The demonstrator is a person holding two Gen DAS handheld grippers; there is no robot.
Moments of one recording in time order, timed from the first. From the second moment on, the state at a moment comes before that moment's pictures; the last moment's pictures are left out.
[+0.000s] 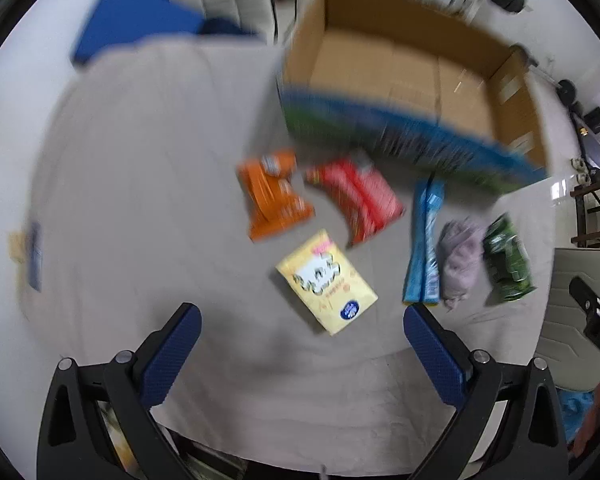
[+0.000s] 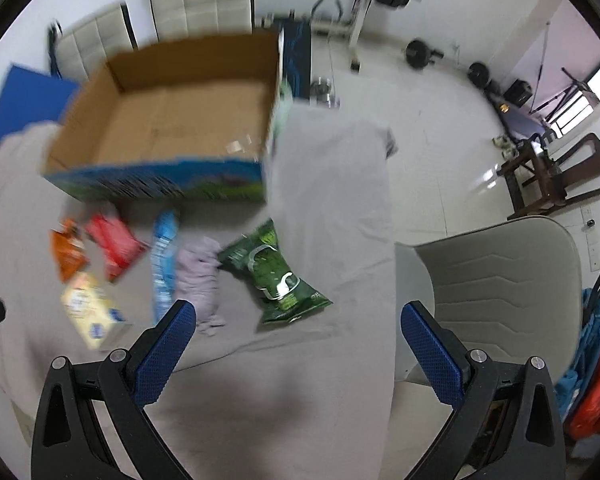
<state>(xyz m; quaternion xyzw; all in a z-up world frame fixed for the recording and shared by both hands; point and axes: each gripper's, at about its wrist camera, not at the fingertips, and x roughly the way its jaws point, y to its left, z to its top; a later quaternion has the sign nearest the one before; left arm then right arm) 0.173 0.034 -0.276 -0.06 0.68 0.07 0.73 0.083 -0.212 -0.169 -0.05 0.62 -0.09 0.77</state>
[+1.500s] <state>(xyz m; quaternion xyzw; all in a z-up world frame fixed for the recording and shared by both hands) 0.110 -0.008 -0.433 0.00 0.71 0.02 0.71 0.093 -0.244 -0.352 0.01 0.74 -0.08 0.67</state>
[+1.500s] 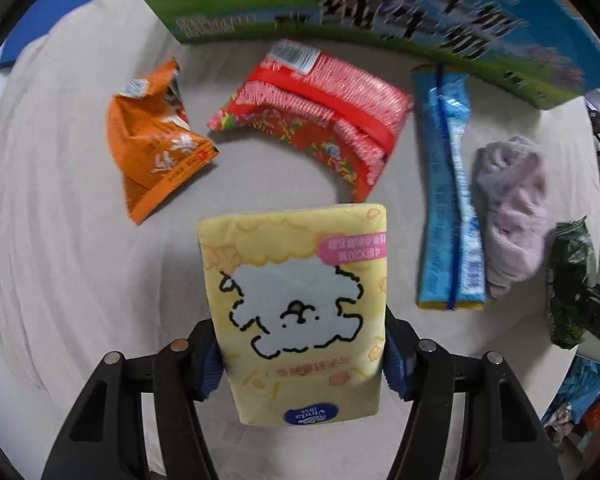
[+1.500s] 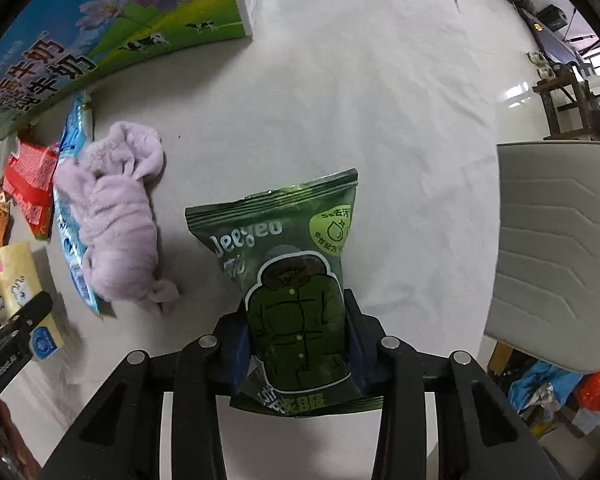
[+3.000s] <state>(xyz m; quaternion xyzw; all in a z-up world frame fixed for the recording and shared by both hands) 0.433 0.001 -0.266 -0.03 0.67 -0.13 0.73 0.370 -0.174 -0.238 0.09 0.64 -0.05 0.77</state>
